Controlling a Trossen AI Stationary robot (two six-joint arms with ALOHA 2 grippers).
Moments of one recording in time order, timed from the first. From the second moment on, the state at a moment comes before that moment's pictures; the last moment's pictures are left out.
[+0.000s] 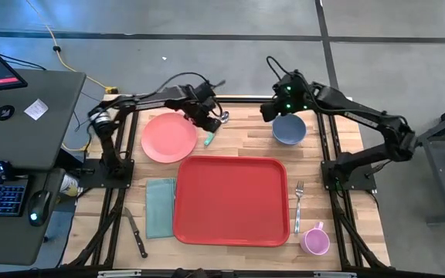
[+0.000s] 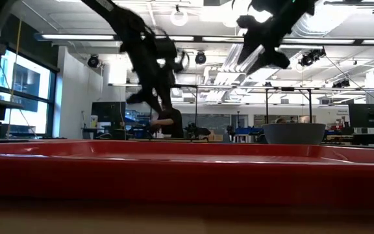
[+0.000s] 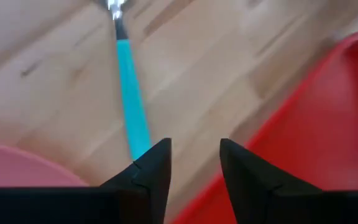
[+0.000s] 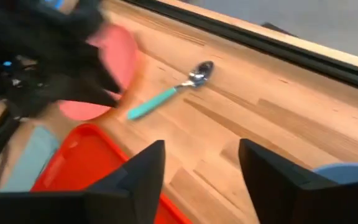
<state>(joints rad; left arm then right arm) 0.56 1.79 1.40 -0.74 0.32 -0.42 -0.60 1.32 1.18 -0.65 -0.13 0.55</state>
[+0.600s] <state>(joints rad) 0.56 1.39 1.40 -0.75 0.30 -0.45 -0.94 1.49 1.18 -1.02 0.03 0.47</state>
